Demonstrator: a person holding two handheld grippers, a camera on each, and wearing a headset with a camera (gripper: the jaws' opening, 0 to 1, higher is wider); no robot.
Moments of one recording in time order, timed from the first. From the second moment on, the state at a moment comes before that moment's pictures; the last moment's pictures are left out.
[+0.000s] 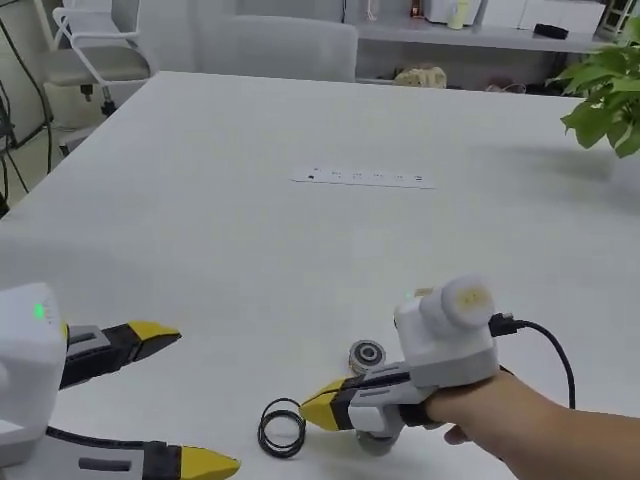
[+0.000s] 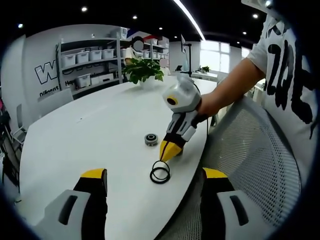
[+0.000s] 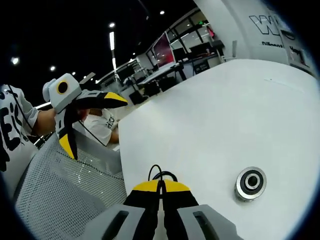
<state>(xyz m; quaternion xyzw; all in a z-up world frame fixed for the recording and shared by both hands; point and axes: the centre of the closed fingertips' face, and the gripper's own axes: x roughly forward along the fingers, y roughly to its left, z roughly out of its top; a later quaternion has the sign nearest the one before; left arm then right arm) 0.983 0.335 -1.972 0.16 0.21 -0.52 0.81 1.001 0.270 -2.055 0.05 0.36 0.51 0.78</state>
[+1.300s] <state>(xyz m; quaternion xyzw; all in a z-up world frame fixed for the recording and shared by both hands) 0.966 0.347 -1.965 0.16 0.22 -0.49 0.83 0.990 0.264 -2.032 0.00 0.33 0.52 0.79</state>
